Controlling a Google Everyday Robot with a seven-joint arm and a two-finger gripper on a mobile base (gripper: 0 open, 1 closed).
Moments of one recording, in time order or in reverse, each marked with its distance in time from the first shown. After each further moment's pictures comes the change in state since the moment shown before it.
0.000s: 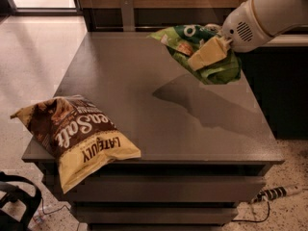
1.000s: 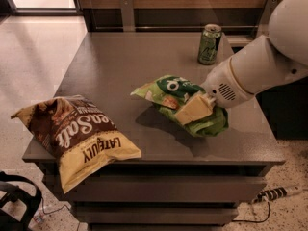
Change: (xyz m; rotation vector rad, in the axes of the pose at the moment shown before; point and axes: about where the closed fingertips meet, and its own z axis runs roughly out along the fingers) arm 0.081 0.085 0.045 -0.114 0.106 -0.026
